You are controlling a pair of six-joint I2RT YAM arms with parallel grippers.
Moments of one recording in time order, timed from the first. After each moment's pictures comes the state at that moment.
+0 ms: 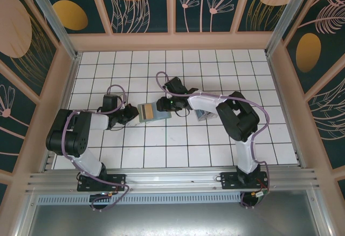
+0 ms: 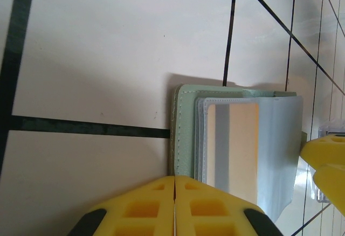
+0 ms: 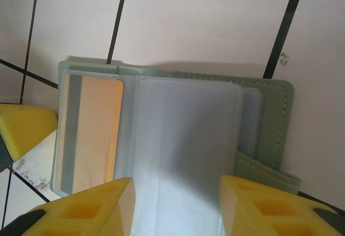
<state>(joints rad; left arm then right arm) -0.14 1.69 0.55 0.29 0.52 -0.70 0.75 2.01 1.32 -0.25 -0.24 0.55</state>
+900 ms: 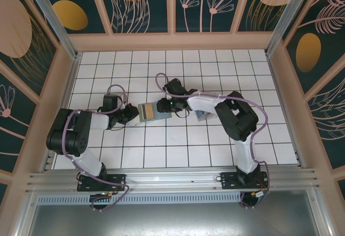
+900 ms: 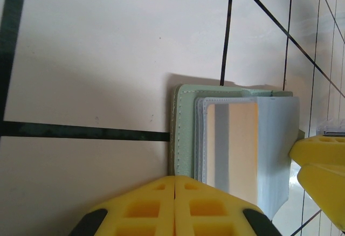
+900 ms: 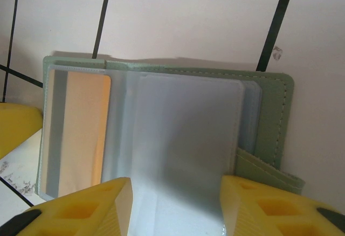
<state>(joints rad) -0.14 1.69 0.55 0.30 0.52 -0.70 0.75 2.02 1.31 -0.24 -0.21 0.55</state>
